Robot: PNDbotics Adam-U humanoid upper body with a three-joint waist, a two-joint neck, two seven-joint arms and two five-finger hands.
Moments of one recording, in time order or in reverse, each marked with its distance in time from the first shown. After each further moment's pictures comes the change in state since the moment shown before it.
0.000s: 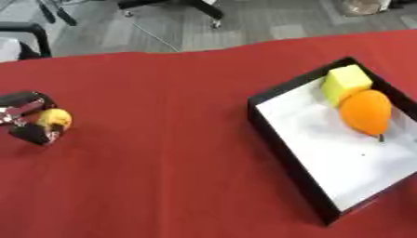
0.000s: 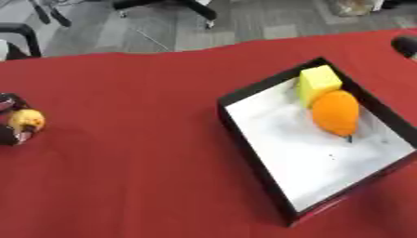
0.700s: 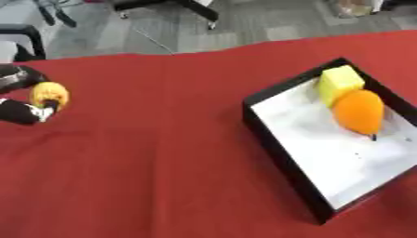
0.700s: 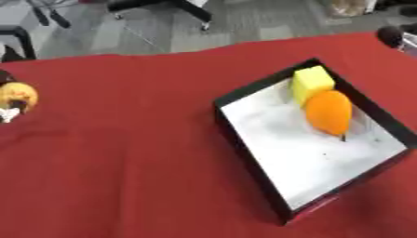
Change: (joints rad) left arm 0.021 -0.018 0.003 -0.192 0.361 0.052 0.057; right arm -0.085 0.000 0.044 -0.017 -0.019 -0.010 0.012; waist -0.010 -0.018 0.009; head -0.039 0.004
